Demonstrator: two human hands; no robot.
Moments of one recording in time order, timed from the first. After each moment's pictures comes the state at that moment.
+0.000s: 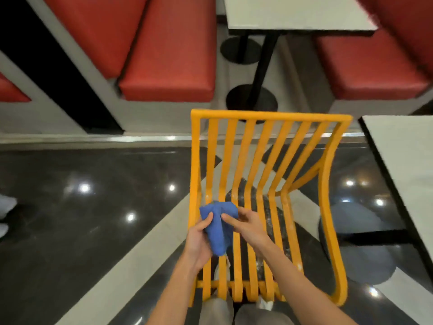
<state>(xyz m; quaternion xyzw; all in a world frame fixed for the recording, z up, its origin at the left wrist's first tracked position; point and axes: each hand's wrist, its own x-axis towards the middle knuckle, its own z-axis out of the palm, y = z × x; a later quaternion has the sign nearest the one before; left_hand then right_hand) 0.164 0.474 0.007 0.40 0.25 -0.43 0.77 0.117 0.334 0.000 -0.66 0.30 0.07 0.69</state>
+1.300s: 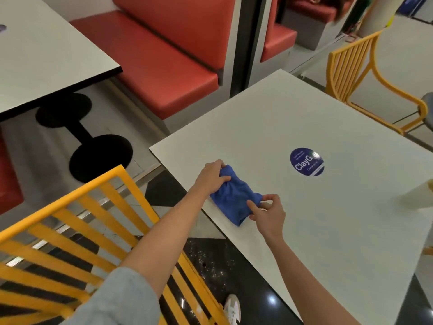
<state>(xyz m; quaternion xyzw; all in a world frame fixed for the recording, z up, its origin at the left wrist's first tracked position) 0.054 -0.137 0.055 0.74 -0.53 -0.34 0.23 -0.141 -0.095 0.043 -0.49 0.65 -0.34 0.48</state>
